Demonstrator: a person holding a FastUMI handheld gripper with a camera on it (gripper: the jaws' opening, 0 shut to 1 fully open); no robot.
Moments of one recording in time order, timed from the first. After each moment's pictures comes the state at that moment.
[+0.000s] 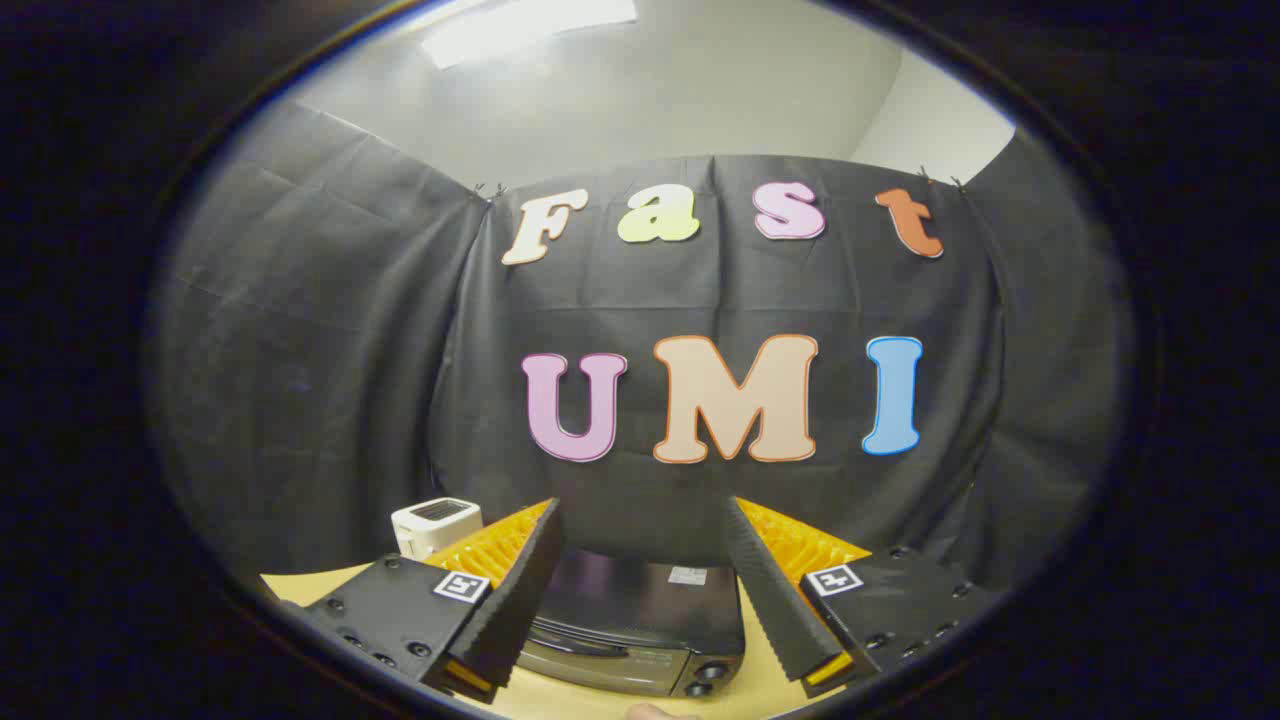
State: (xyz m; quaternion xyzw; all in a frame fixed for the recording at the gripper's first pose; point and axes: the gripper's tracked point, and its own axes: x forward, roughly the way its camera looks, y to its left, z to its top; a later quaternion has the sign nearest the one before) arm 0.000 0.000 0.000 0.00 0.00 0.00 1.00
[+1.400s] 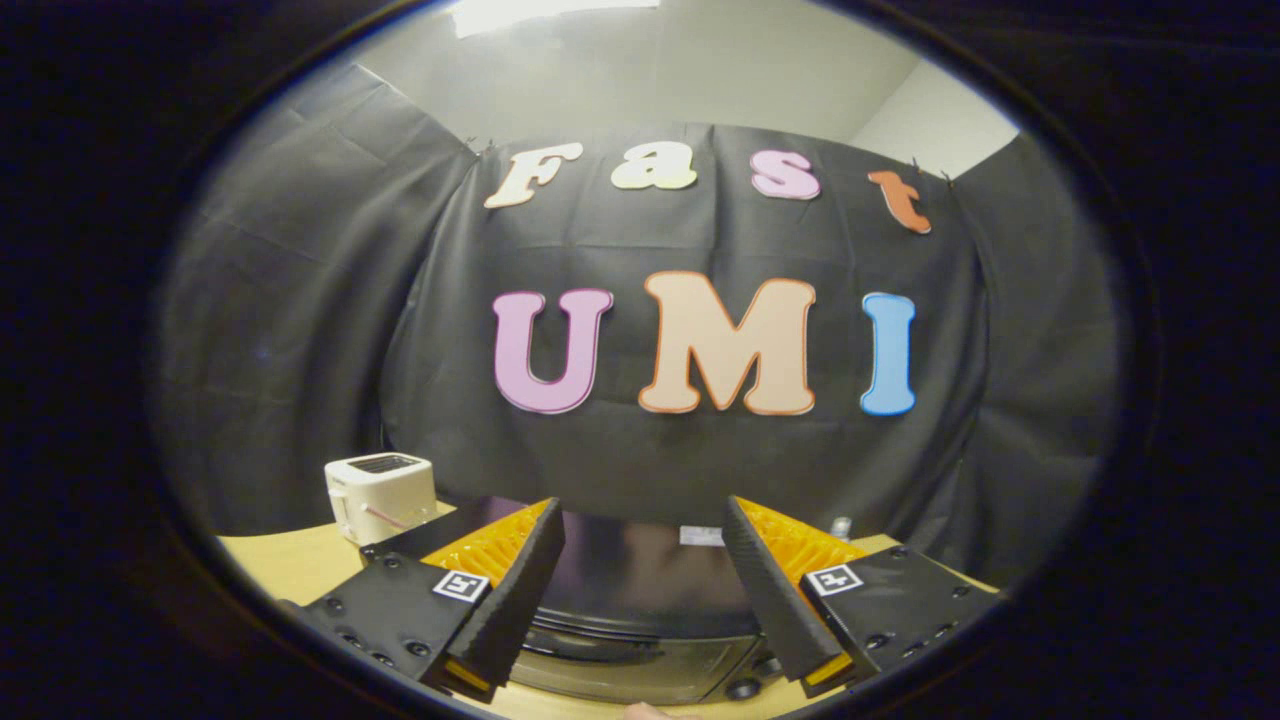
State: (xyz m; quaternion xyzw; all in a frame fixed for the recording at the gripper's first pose) arm 0.067 0.036 -0.152 -0.02 0.02 -0.05 1.00
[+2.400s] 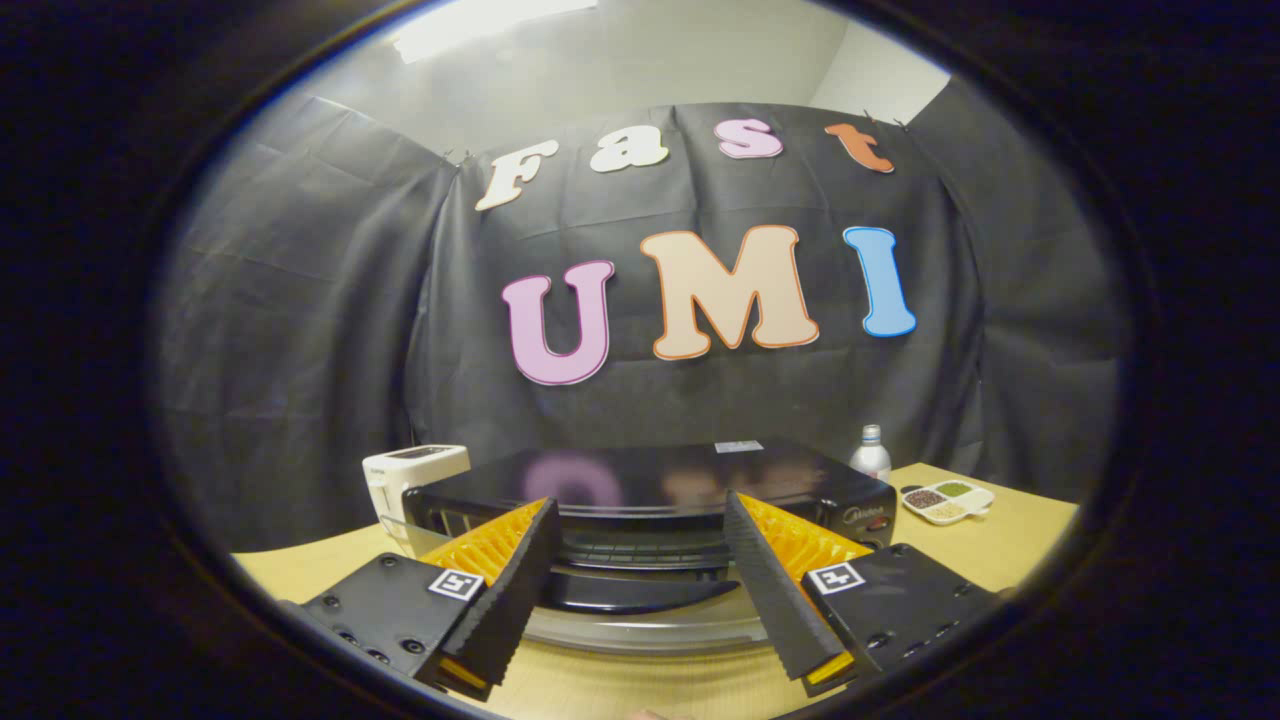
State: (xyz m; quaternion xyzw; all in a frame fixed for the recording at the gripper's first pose) arm 0.004 0.055 -0.219 0.05 0.03 -0.05 1.00
